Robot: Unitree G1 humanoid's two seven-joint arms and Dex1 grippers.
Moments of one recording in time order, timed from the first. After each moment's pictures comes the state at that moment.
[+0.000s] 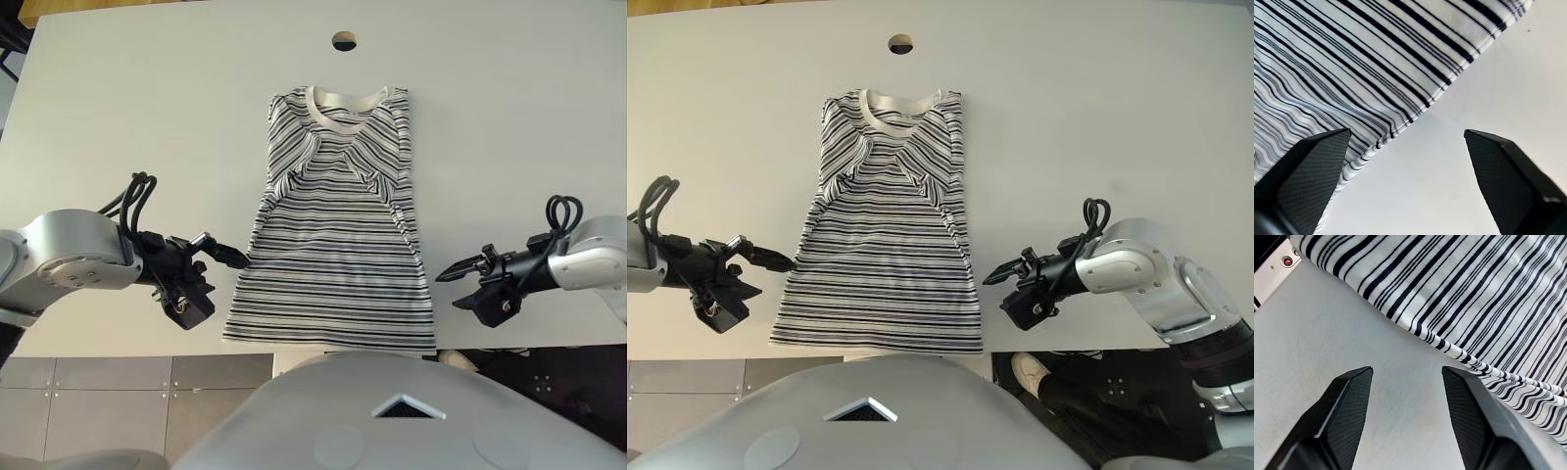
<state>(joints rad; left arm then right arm) 0.05 1.31 -0.29 -0.22 0.37 -0.85 -1.07 0.02 -1.07 0.38 -0.33 -0.15 -0.41 1.29</state>
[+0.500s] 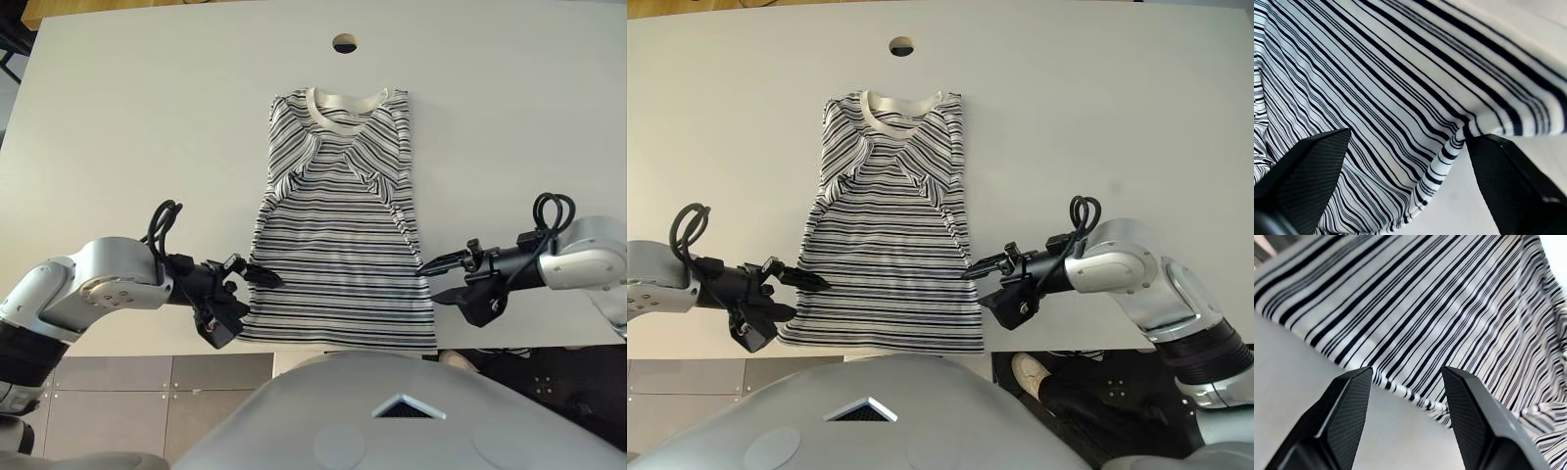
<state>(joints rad) 0.13 1.18 -0.35 -0.22 0.33 -0.85 -0.97 0.01 -1.00 0.38 -0.35 -0.11 -0.47 1.22</state>
